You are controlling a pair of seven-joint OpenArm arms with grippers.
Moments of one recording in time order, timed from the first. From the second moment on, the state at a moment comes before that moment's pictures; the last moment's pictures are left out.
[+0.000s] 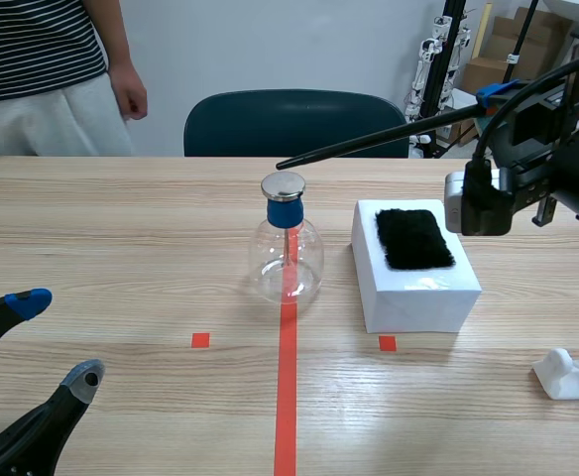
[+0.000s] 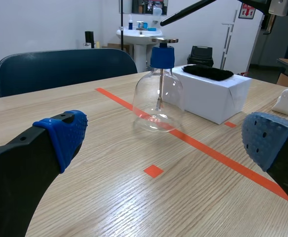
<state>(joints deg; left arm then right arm) 11.8 -28.8 9.3 47.5 13.5 -37.1 -84.1 -4.9 35.4 -9.7 92.6 -76.7 -11.1 11.6</state>
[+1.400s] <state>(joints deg) 11.8 -28.8 9.3 47.5 13.5 -37.1 -84.1 -19.7 35.4 1.6 108.0 -63.2 -13.1 14.5</state>
